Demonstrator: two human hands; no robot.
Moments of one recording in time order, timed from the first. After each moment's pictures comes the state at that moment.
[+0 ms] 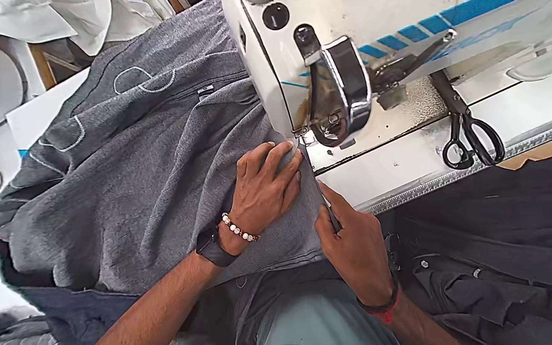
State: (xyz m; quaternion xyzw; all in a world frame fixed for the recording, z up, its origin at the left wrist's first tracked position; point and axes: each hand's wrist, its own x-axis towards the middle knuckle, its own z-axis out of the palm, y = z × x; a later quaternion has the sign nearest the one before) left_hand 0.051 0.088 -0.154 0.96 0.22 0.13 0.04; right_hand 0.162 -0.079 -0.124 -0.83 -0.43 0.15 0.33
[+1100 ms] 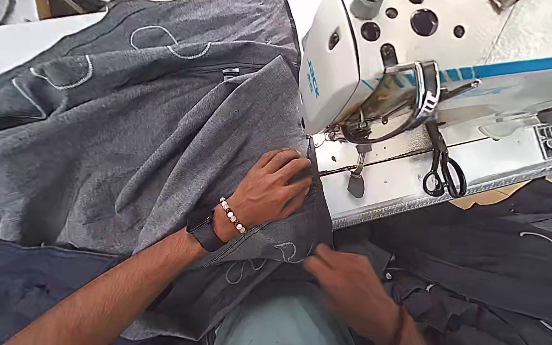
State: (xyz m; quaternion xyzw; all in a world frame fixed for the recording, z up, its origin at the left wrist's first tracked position) left_hand 0.041 0.085 -0.155 0.97 0.10 0.19 0.14; right_hand 0.175 -0.152 -0.127 -0.65 -0.71 0.19 0.17
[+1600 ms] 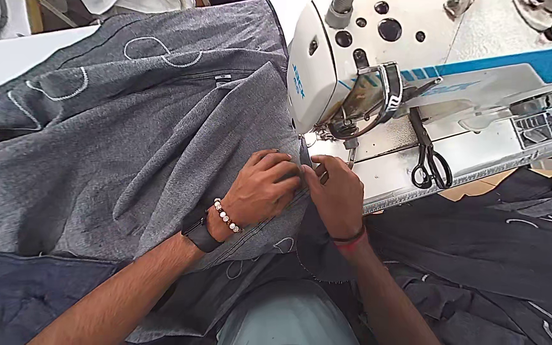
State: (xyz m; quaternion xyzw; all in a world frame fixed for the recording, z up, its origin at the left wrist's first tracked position) left_hand 0.037 0.089 -0.150 0.96 0.09 0.21 0.15; right_hand 0.195 -0.026 -0.130 -0.85 -0.43 0.11 0.26
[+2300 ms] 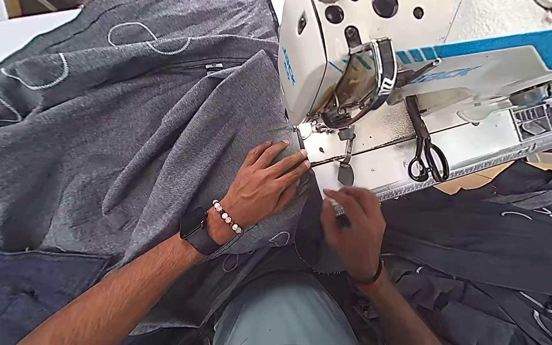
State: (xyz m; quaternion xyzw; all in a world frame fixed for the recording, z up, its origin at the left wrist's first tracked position) left_hand 0.046 0.072 -0.153 0.97 0.14 0.16 0.13; right_hand 0.194 -0.111 -0.137 -0.78 -0.53 0.02 0.33
